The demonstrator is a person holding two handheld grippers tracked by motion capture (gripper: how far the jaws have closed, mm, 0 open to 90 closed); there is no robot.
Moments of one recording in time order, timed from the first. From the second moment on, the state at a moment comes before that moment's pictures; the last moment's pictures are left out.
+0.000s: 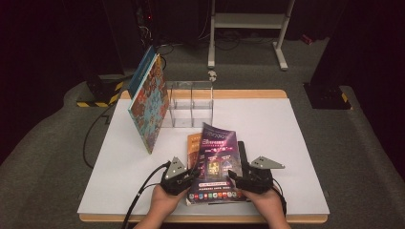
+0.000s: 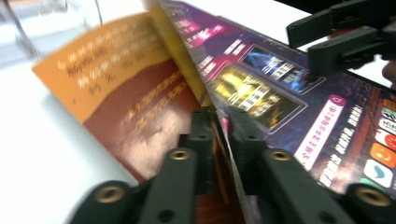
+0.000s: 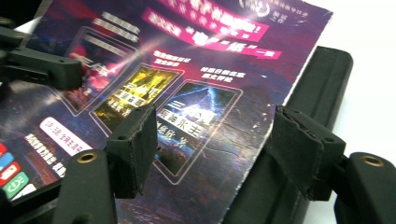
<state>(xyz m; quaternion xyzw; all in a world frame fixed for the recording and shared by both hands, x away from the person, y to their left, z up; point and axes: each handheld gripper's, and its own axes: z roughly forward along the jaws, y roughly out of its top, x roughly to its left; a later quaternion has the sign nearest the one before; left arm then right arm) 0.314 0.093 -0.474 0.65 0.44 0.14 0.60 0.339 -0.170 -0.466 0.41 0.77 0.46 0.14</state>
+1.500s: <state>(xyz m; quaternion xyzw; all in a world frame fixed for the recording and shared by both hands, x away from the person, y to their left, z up) 0.338 0.108 -0.479 0.59 0.53 0.05 0.60 0.337 -0.170 -0.467 0.41 0.78 0.44 0.17</state>
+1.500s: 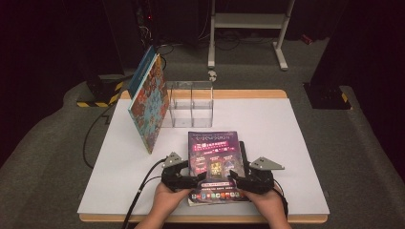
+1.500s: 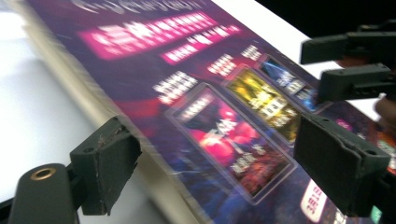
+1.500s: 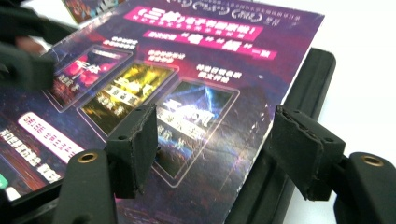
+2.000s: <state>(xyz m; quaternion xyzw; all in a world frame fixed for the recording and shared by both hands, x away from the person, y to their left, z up) 0.332 0.152 -0.489 0.60 0.54 0.17 0.56 0.343 -0.172 -0.464 0.41 0.79 0.40 0.20</state>
